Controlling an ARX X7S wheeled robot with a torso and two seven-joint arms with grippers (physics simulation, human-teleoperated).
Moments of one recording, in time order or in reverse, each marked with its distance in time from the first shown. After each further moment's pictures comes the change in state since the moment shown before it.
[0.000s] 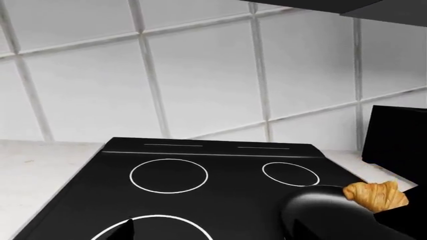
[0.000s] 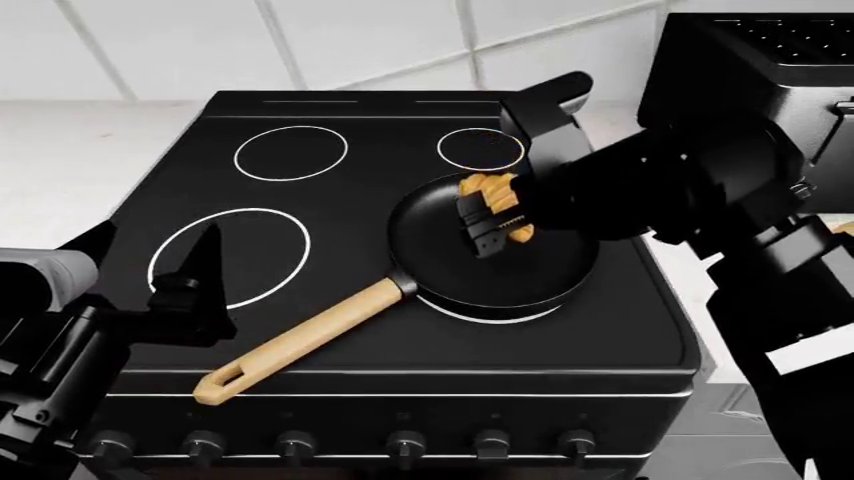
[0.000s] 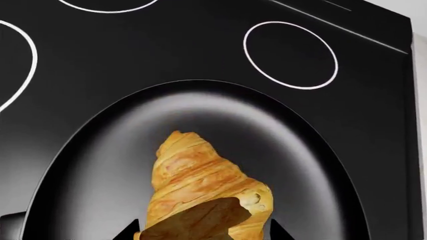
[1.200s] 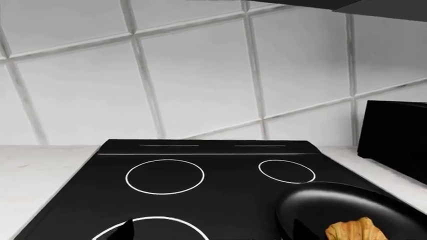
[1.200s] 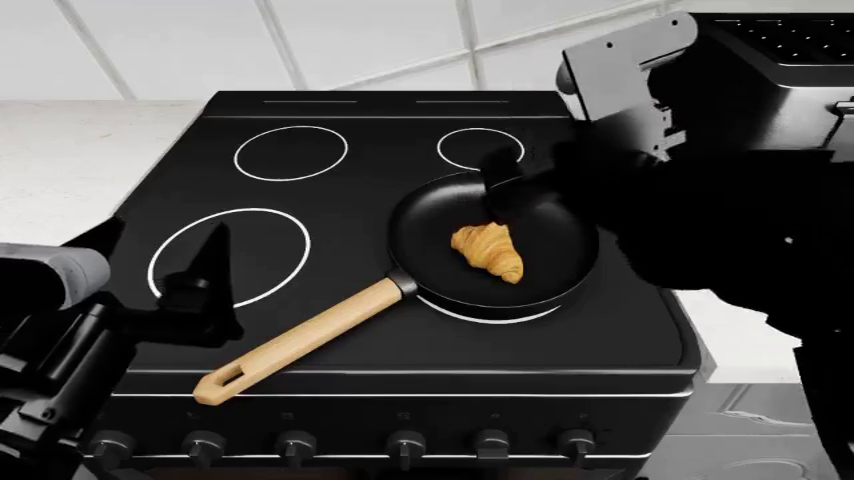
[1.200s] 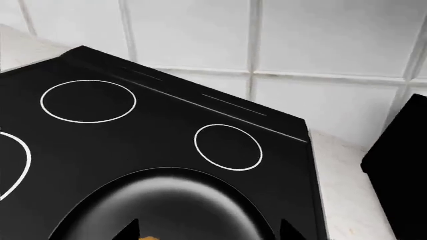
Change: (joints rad) left arm -0.020 -0.031 0.034 0.007 -0.031 -0.001 -0.035; right arm -0.191 0.205 0.258 -0.599 0.150 -0.074 0.430
